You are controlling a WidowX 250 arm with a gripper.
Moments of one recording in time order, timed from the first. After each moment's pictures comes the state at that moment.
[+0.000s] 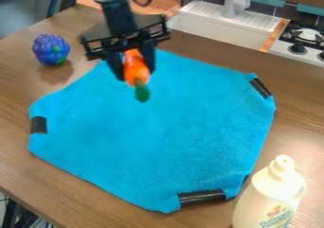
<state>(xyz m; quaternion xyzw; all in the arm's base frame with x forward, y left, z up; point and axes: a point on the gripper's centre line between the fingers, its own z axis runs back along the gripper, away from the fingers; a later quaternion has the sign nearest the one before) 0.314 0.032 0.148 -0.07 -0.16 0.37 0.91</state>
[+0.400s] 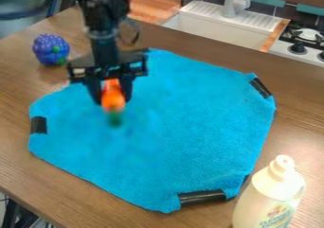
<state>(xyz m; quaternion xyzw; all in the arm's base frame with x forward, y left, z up) 0.304 0.061 0.096 0.01 -0.11 0.36 0.93</state>
